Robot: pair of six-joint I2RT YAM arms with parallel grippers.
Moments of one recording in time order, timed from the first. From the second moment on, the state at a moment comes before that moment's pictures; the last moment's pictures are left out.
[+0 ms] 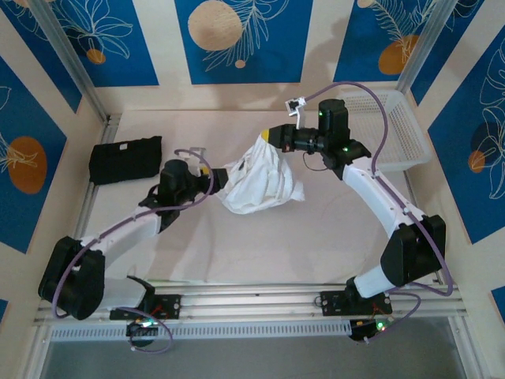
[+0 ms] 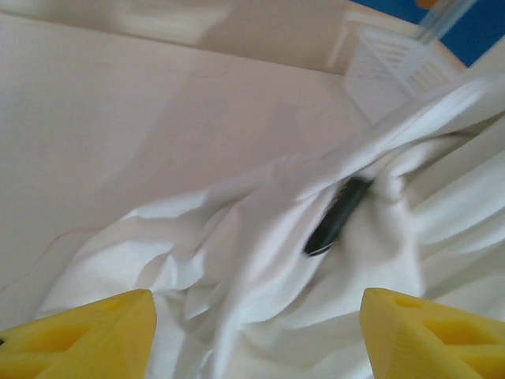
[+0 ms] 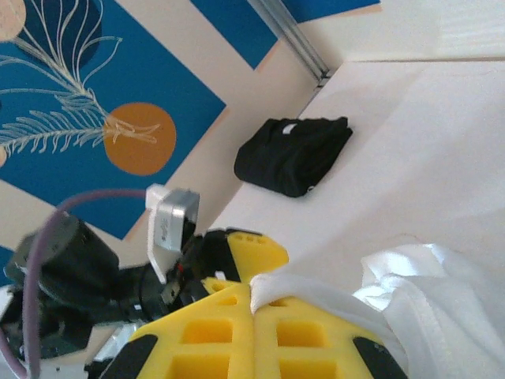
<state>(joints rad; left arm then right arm) -0.46 1.32 0.74 0.21 0.19 -0.41 0.33 1.48 1.31 -0.19 -0.81 0.46</state>
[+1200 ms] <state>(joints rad) -0.41 1.83 1.29 0.11 0.57 -0.41 0.20 1.38 1.29 -0.29 -0.91 0.32</state>
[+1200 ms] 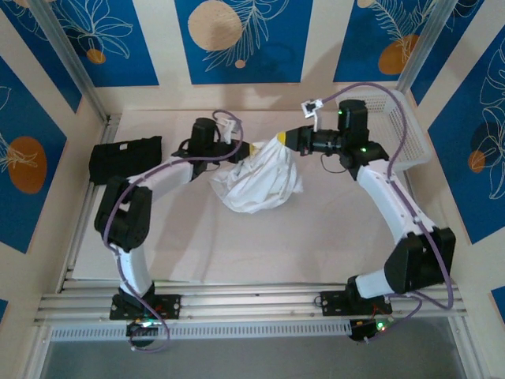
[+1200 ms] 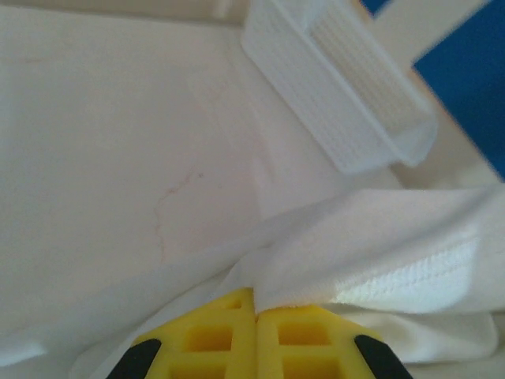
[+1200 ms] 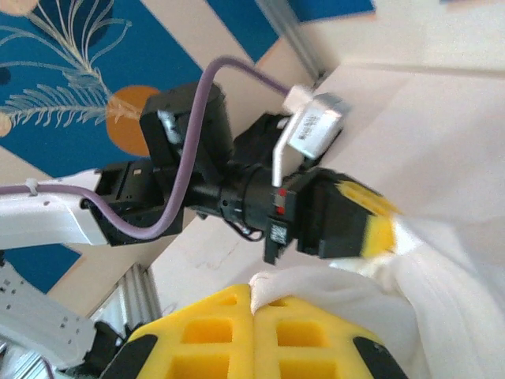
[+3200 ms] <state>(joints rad) -0.55 1.71 1.12 0.04 0.41 -0.29 0.23 1.28 1.18 -0.38 -0.66 0.27</state>
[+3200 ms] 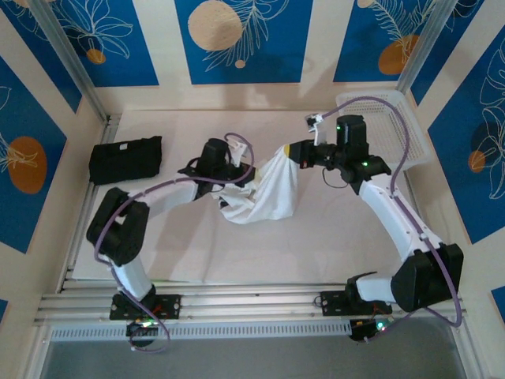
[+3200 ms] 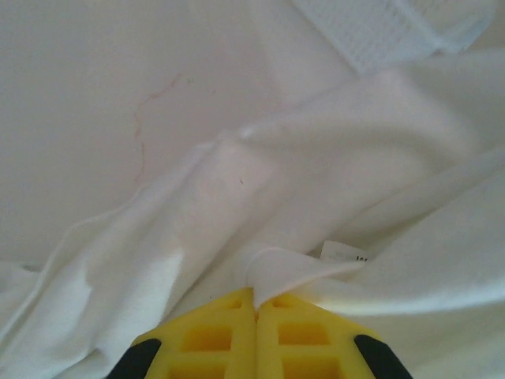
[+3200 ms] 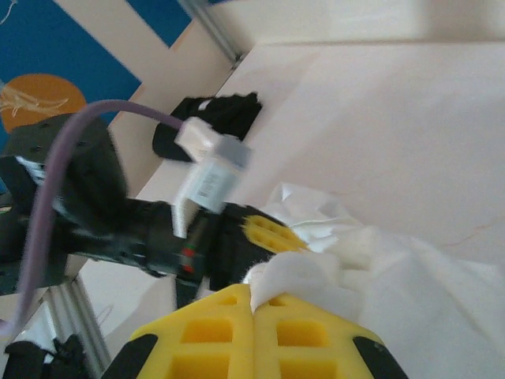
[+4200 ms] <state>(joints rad) -0.41 1.17 1.09 0.19 0.51 -0.57 0.29 1.35 1.47 -0.54 -0.28 0.14</state>
